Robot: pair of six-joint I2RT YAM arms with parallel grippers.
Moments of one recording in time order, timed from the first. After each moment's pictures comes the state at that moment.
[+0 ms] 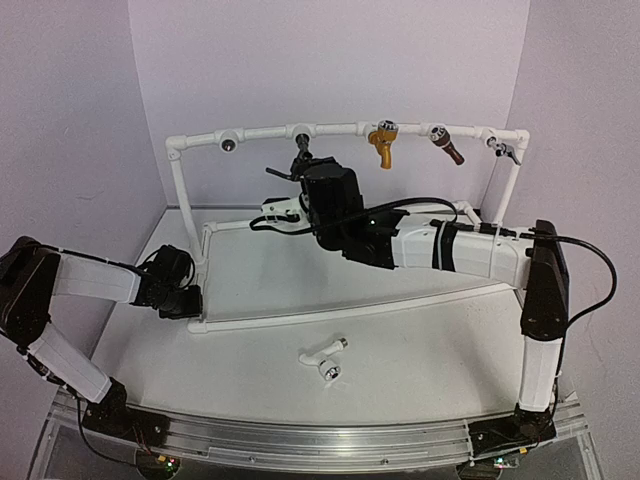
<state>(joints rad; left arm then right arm) -0.41 1.49 0.63 -0.15 -0.09 -0.50 1.03 1.98 1.73 0.07 0.85 -1.62</state>
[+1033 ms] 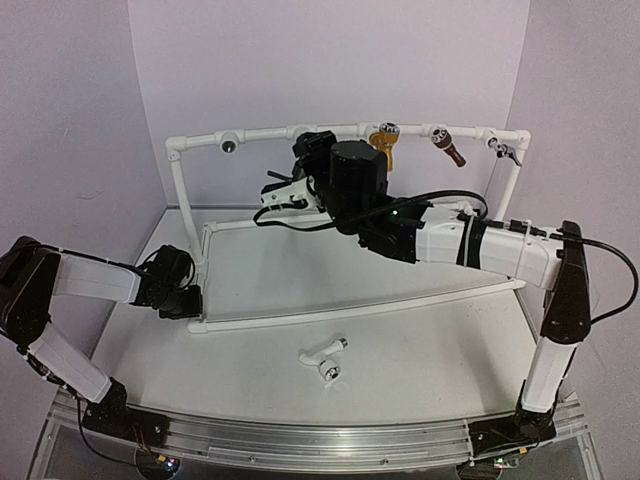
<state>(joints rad) -0.41 1.49 0.63 -0.15 -0.09 -0.50 1.04 1.87 1.69 0.20 0.71 -1.91</state>
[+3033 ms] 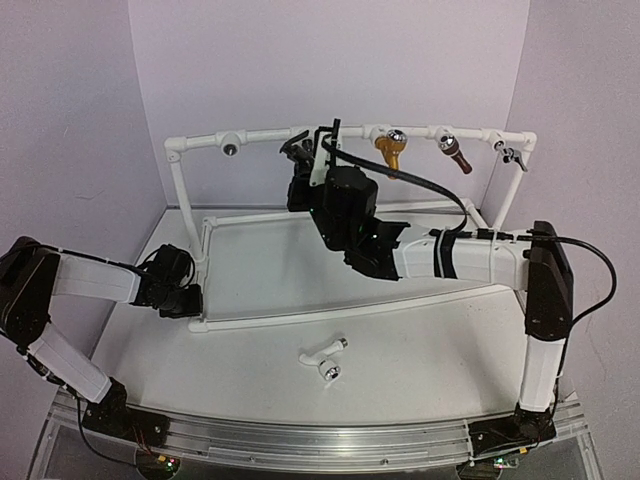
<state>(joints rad) -0.41 1.48 0.63 -0.14 -0.10 -0.49 1.01 1.96 1.61 0.50 0.67 0.11</state>
